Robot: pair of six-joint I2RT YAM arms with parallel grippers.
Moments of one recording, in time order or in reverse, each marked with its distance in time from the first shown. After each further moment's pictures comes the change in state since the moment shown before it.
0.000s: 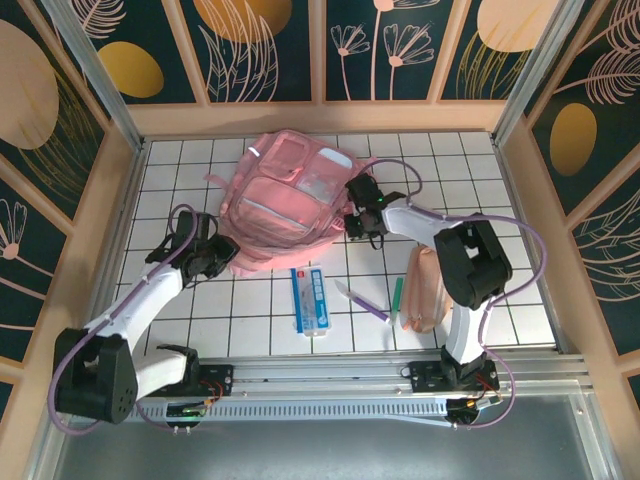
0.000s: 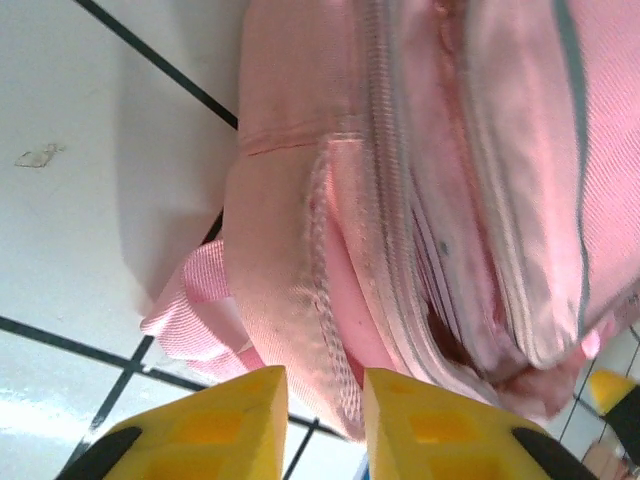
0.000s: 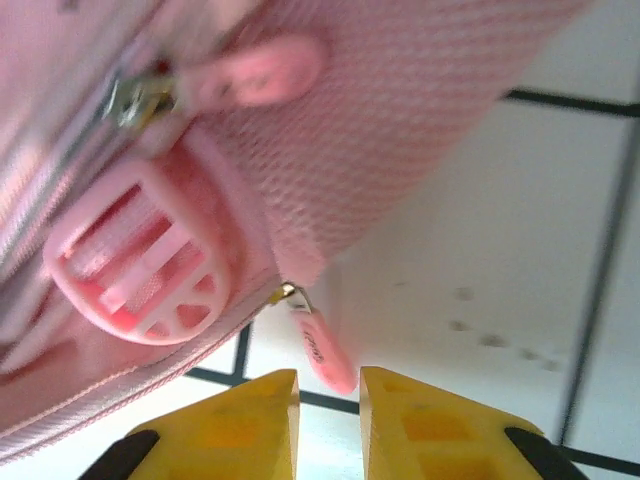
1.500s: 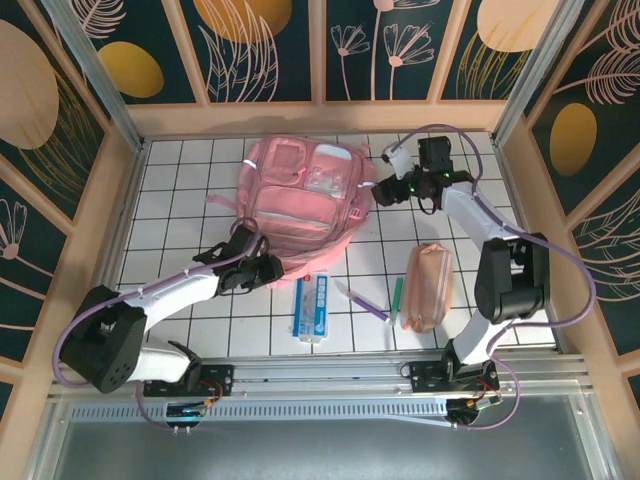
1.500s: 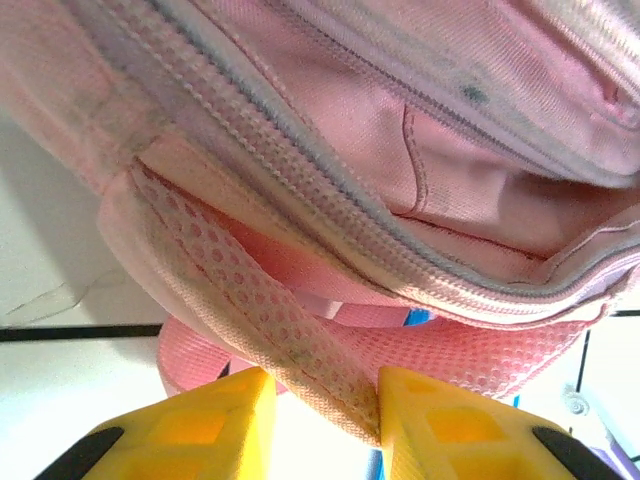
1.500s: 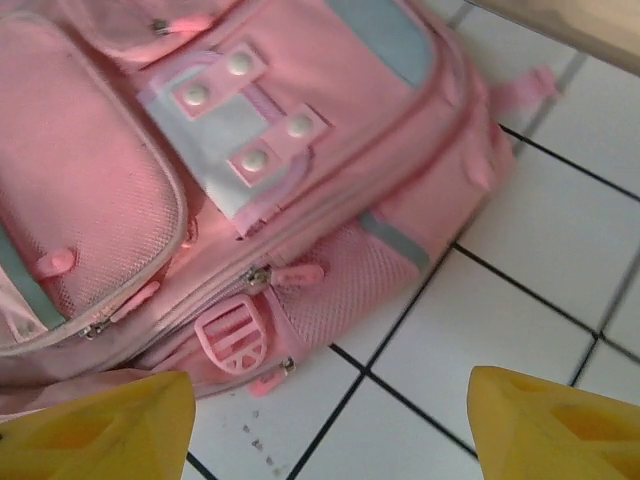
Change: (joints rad) left arm -0.373 0.195 -0.024 0.151 -0.047 0.111; right arm -0.335 -0.146 0.061 0.090 -0.493 -0.748
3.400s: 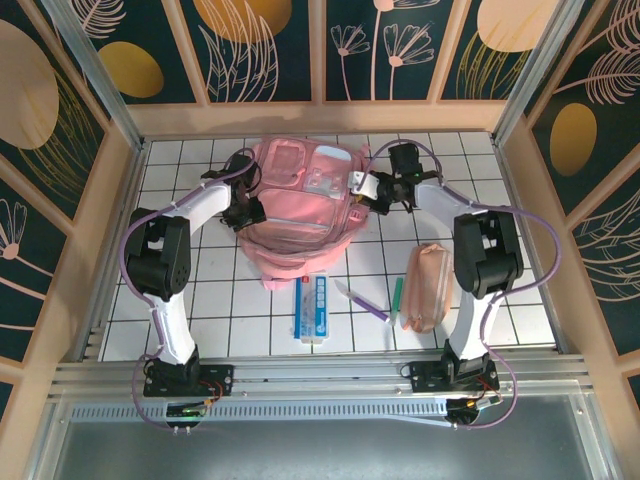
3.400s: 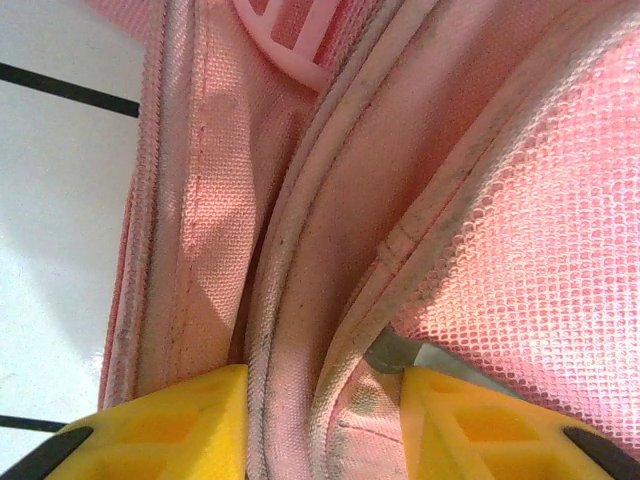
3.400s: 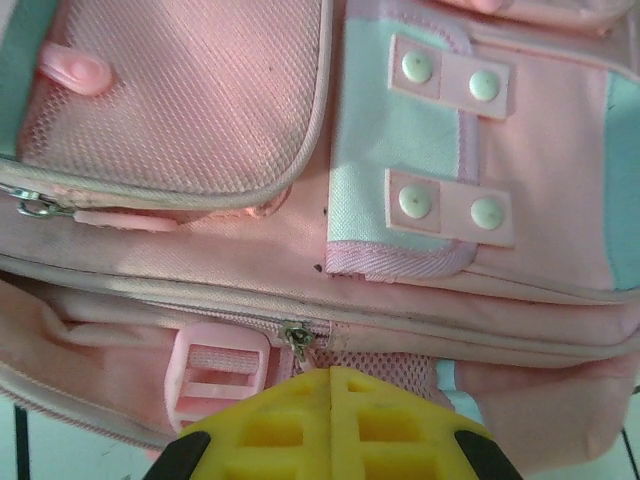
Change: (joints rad) left arm 0.283 0.615 0.768 -0.441 -0.108 0.230; right arm 0.094 0.185 0.037 0.075 -0.058 -0.682
